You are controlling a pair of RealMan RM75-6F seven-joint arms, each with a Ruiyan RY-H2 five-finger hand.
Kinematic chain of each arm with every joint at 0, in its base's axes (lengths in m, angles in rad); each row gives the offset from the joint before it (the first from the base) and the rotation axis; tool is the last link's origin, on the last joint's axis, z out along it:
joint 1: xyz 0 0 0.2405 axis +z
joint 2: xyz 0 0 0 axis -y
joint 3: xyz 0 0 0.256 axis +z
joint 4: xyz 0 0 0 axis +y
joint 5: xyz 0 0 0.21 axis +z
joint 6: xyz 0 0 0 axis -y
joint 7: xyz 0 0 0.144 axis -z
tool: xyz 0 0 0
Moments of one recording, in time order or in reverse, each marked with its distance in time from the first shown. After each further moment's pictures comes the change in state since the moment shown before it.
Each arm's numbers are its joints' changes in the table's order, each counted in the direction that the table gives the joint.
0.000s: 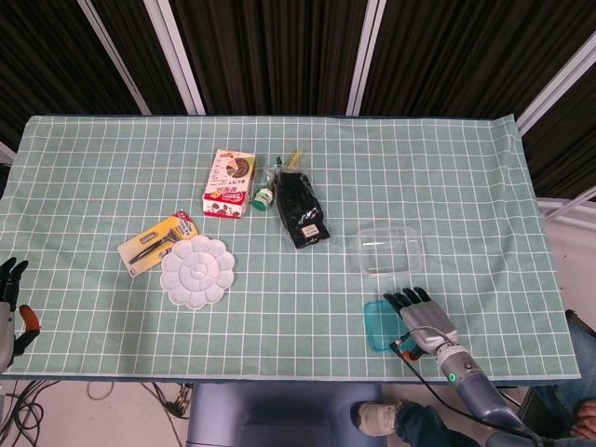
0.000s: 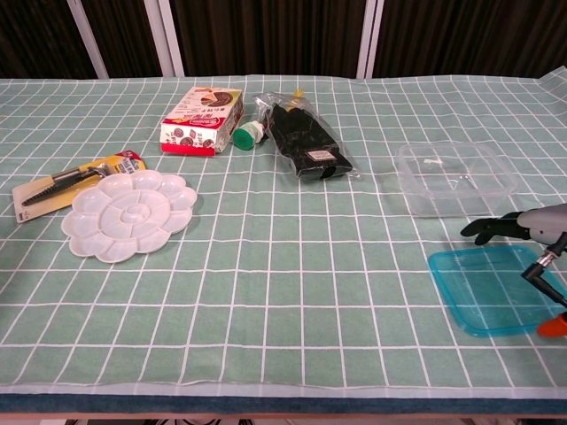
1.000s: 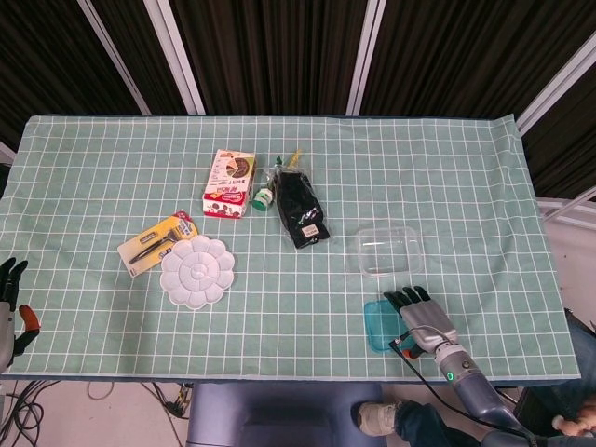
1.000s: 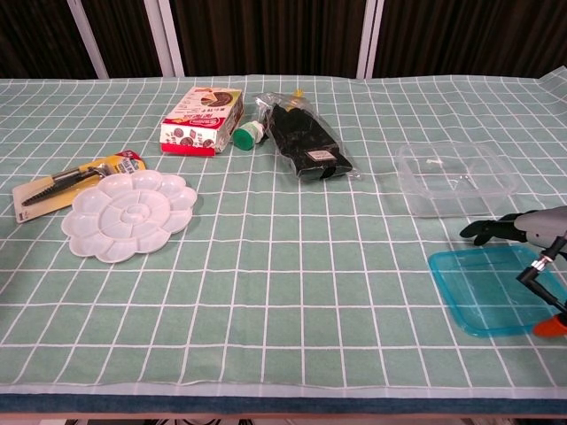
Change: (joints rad) left arm -0.001 0.001 0.000 -0.002 -0.005 -0.002 -0.007; right arm 0.010 0.037 -0.020 0.039 -0.001 -0.033 -0.004
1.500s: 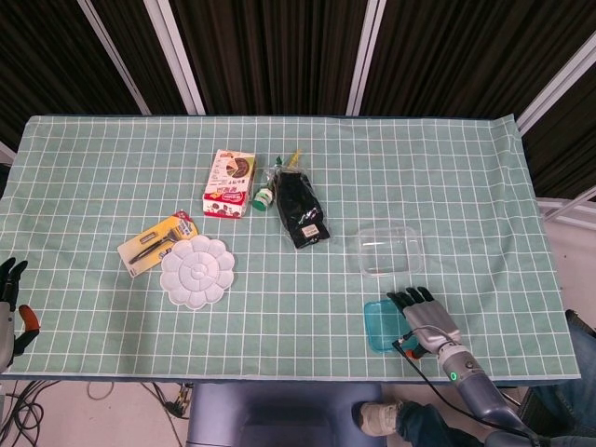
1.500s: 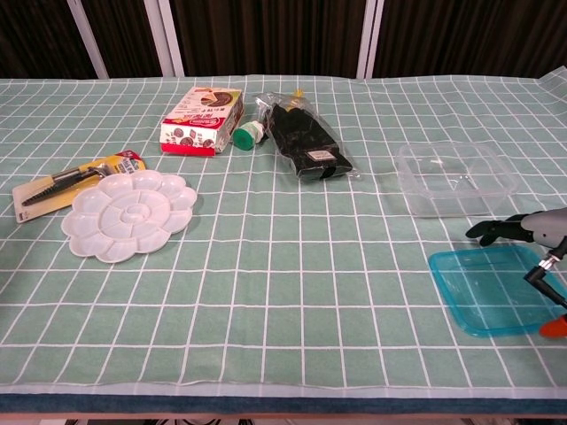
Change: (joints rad) left arm 0.000 0.001 0.001 0.001 -0.002 0.000 -0.005; right arm -0.001 -0.012 -0.008 0.004 -0.003 0.004 -0.024
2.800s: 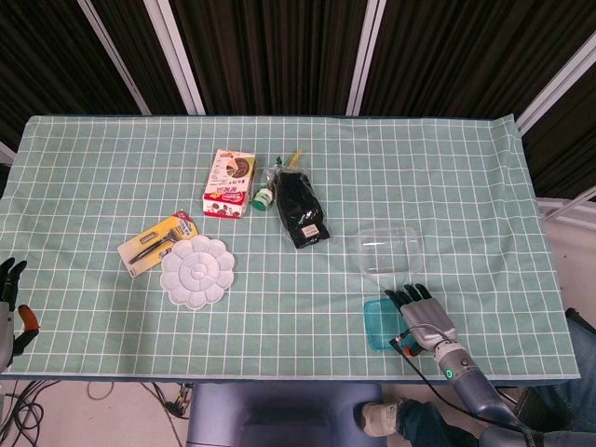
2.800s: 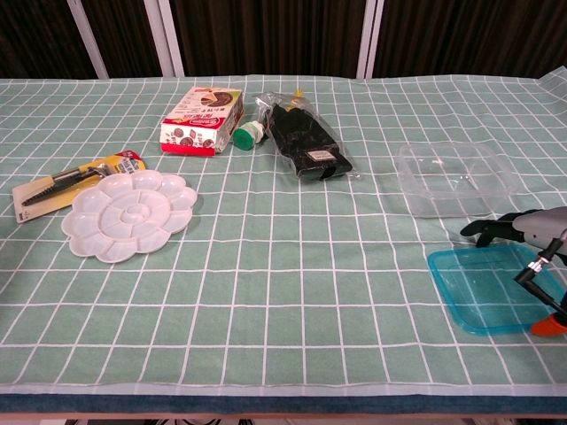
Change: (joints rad) left arm -0.001 -0.003 -0.002 -0.004 -0.007 0.001 -0.001; right arm 0.024 0.032 -0.013 0.029 0.034 0.018 0.021
